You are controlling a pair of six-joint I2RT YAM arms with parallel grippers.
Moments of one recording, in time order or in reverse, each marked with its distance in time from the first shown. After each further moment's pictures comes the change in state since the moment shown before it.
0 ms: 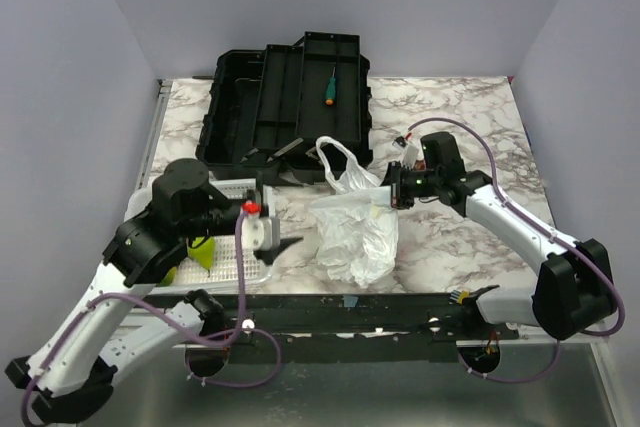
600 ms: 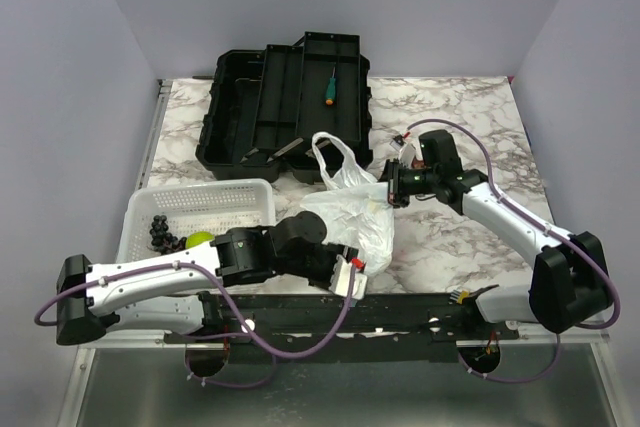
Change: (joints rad) left arm -0.697 0.233 -0.262 0.206 -0.346 -0.071; right arm 0.000 0.043 0.000 0.077 -0.083 0.153
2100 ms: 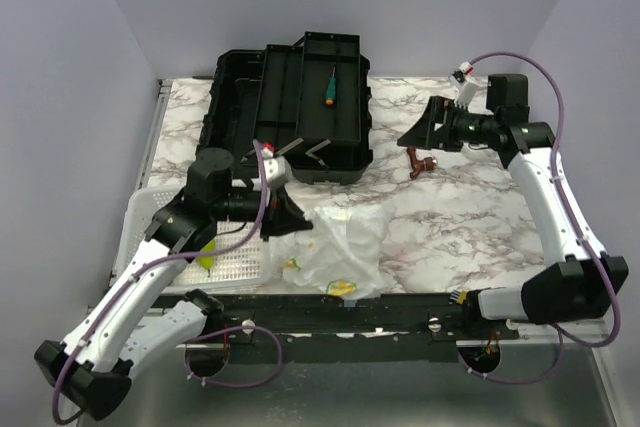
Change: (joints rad) left arm 0.699 -0.209 0.029 -0.108 0.563 -0.529; right arm -0.316 0.060 0.527 -0.459 0.022 -0.422
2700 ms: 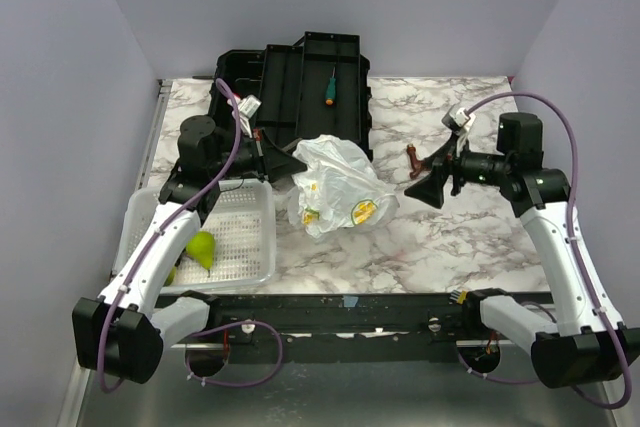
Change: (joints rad) left arm 0.314 0.276 0.004 0.547 0.024 -0.798; right arm 0.012 -0.368 -0.246 -0.024 -0.154 -0.553
